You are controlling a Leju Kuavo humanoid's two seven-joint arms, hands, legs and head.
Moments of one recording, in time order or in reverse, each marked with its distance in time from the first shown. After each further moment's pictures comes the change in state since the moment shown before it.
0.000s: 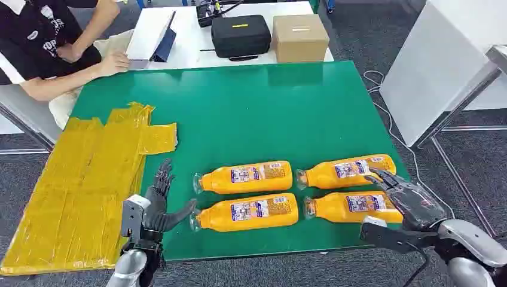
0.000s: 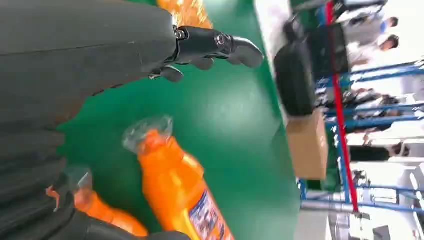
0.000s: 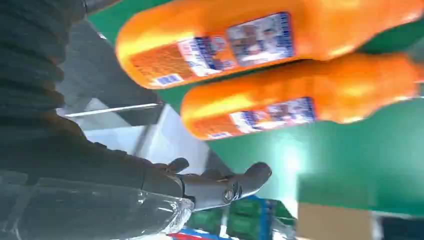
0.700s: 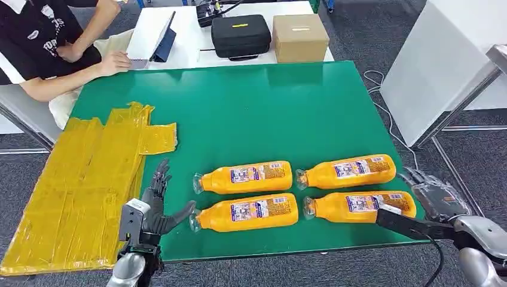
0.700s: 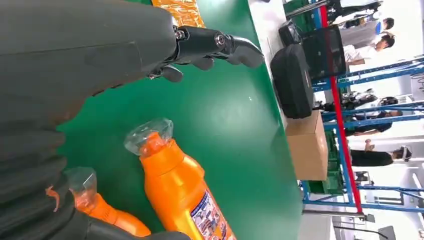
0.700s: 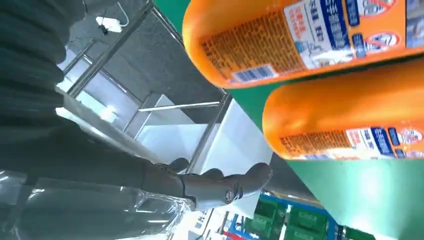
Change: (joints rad) left arm 0.035 0.003 0.000 -0.065 -0.030 0.003 0.024; right arm -0.051 0.025 -0.088 0.190 0.186 -0.003 -0.007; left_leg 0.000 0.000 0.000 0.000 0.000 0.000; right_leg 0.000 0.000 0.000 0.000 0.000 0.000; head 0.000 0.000
